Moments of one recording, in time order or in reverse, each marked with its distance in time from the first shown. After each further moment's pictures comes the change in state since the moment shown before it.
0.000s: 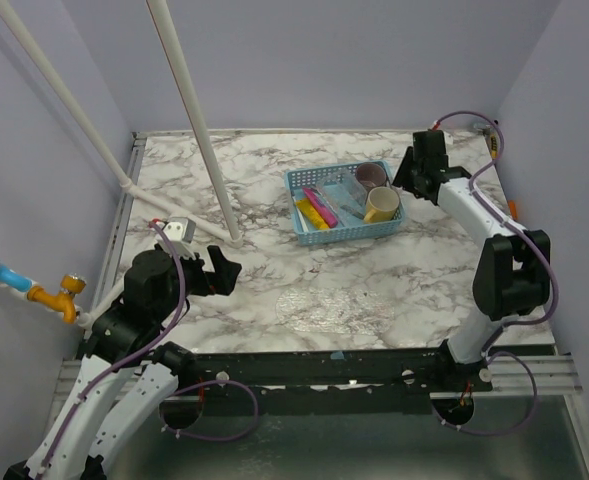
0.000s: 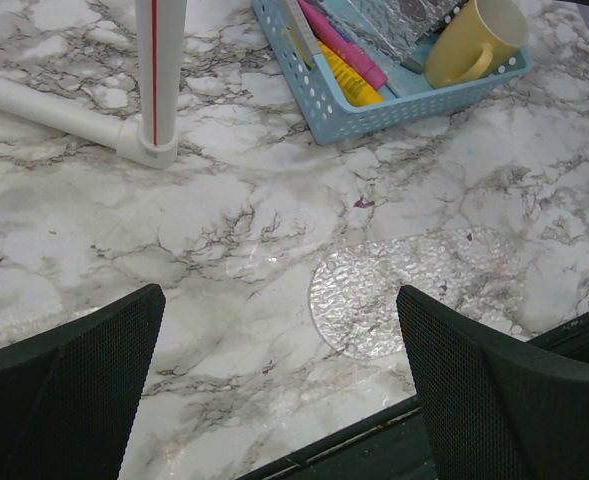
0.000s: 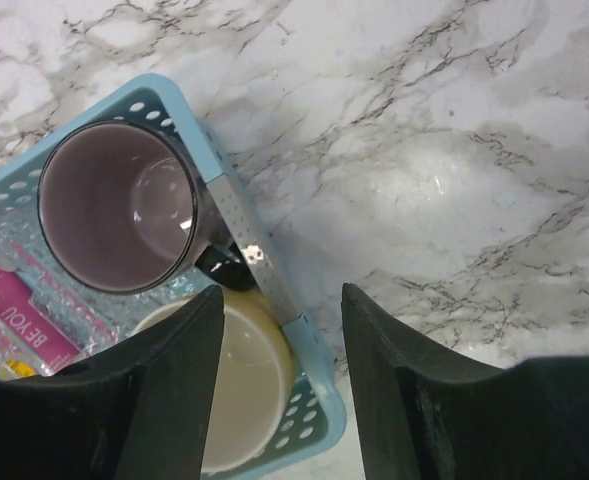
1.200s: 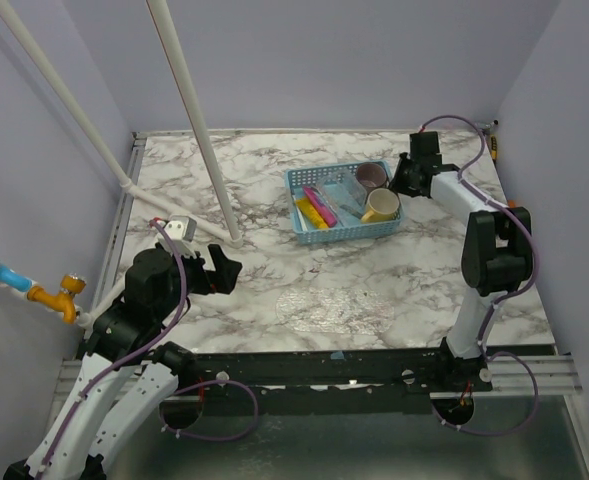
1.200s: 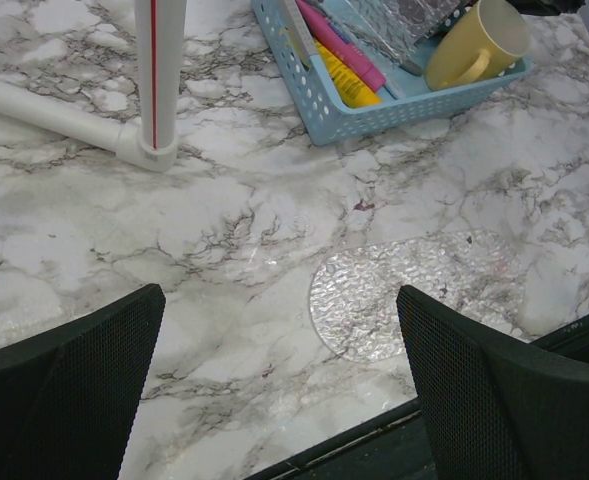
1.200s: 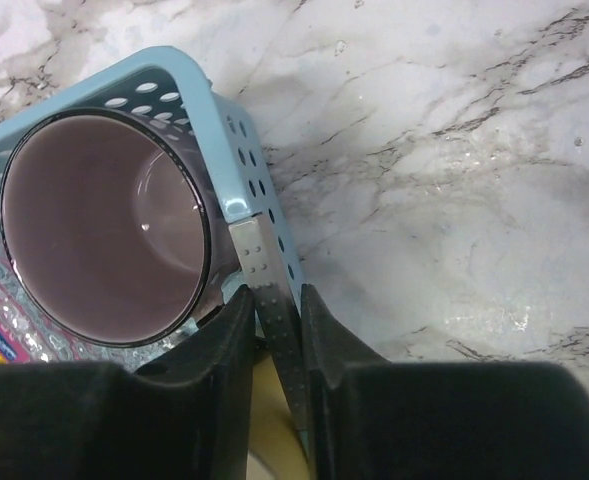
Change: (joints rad) left arm 0.000 0.013 -0.001 0.014 0.000 0.000; right arm -0.055 0.221 0.083 0.078 -0.225 -0.058
